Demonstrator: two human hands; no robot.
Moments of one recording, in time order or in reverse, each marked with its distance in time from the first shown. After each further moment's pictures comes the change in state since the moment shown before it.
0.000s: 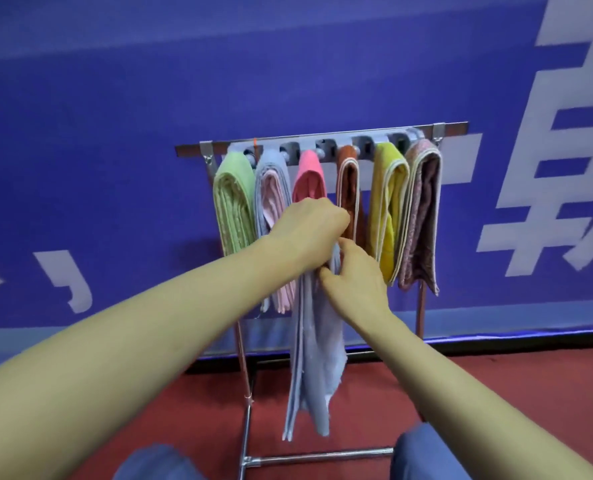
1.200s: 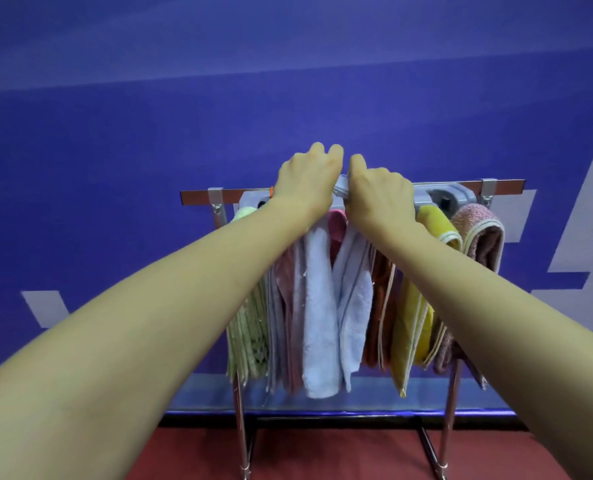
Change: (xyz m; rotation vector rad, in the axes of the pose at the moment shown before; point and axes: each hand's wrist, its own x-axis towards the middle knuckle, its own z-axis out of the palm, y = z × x) left_hand 0.145 -0.130 -0.002 -0.024 0.287 -0.380; right_hand 0.247 -0.053 -0.013 -0.752 0.246 -0.389
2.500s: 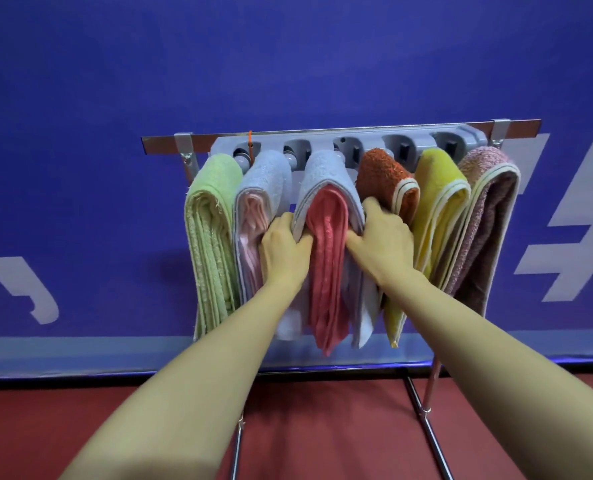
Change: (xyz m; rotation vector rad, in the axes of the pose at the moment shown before) left_hand -0.115 0.018 0.160 -0.854 0.076 -0.571; right_hand -0.102 0.020 0.092 0.423 -0.149 0.234
